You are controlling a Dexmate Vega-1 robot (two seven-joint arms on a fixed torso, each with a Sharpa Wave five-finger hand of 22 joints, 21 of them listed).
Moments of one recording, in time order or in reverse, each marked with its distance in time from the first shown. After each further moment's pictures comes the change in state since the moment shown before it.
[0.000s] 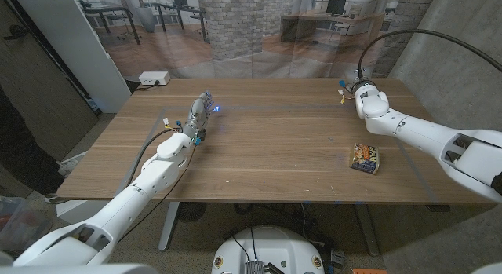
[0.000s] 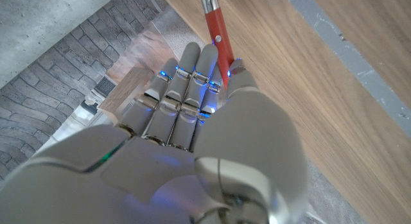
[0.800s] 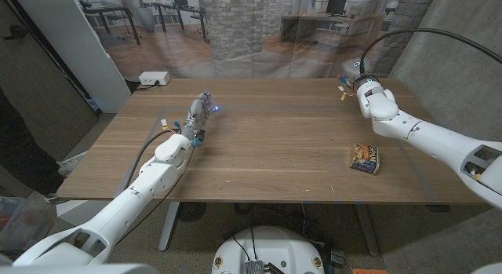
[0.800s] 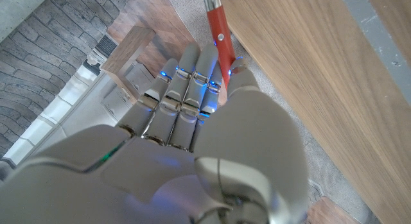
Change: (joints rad) left arm 0.032 0.015 -0.014 -0.036 -0.007 -0.019 0.000; left_hand 0.000 0.000 0.000 0.000 0.004 0.000 0.000 0.000 0.000 0.000 0.000 0.000 0.000 0.000 0.000 0.000 0.000 0.000 0.000 -0.004 0.000; right arm -0.112 -0.088 0.142 -0.223 -0.118 0.034 0.008; right_hand 0.006 -0.006 -0.010 0.004 -0.004 0.000 0.000 0.046 0.000 0.000 0.000 0.014 0.018 -0.004 -0.004 -0.026 0.005 -0.016 0.006 0.000 0.000
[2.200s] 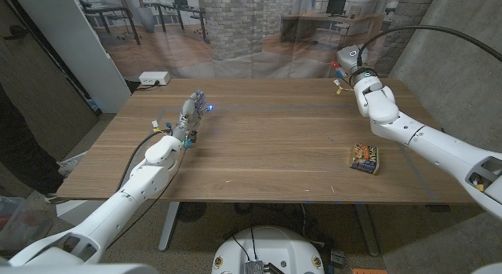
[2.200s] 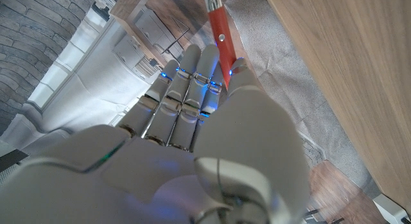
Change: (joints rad) left arm 0.018 0.033 -0.035 0.022 -0.040 -0.039 -0.070; left_hand 0.000 0.000 -0.008 0.000 0.000 0.000 0.000 0.000 0.000 0.000 0.000 0.000 0.000 0.000 0.000 0.000 0.000 0.000 0.000 0.000 0.000; right arm -0.099 -0.001 0.125 -0.164 -0.151 -0.028 -0.019; right_hand 0.006 -0.005 -0.019 0.017 0.008 -0.004 -0.015 -0.001 0.000 -0.004 -0.010 0.000 0.011 0.000 0.000 -0.047 0.004 -0.023 -0.002 0.014 0.000
